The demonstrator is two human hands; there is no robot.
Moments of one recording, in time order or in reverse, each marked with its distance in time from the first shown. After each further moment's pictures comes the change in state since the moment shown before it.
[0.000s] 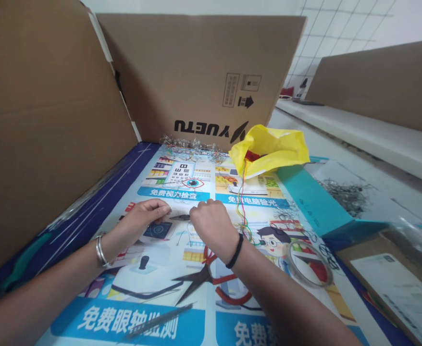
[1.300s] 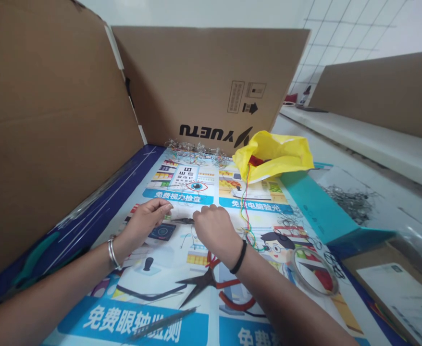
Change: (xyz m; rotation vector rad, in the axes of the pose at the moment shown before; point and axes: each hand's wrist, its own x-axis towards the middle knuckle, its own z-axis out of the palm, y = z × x) left_hand -0.002 -0.001 0.004 0.041 0.198 0.015; right_hand 0.004 -0.007 0.001 0.074 -0.118 0.060
